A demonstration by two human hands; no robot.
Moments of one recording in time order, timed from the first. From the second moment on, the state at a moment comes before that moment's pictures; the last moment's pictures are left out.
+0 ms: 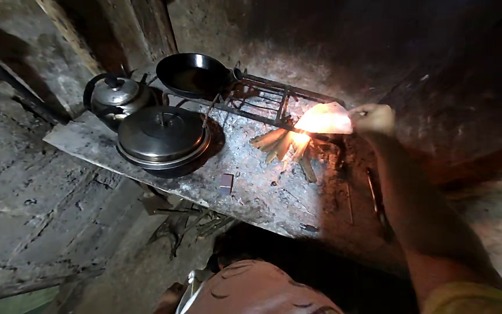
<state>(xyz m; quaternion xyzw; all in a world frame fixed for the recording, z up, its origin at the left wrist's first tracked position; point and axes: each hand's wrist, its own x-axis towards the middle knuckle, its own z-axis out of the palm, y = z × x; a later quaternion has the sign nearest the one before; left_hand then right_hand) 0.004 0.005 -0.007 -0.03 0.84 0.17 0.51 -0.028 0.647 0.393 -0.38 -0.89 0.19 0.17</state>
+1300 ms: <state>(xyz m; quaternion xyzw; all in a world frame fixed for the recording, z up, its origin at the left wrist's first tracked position) 0.007 -0.005 -0.023 -0.02 0.84 0.15 0.52 -0.005 0.662 0.352 -0.39 -0.83 0.32 0.24</state>
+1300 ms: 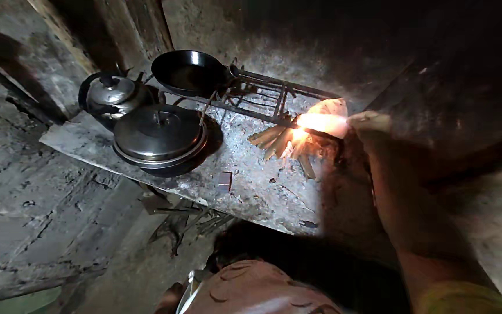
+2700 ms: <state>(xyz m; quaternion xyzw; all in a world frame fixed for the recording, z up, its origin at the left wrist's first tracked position) 0.014 -0.007 -0.014 -0.02 0.85 0.17 0.51 -0.044 0.572 0.409 -0.32 -0.94 0.09 0.09</state>
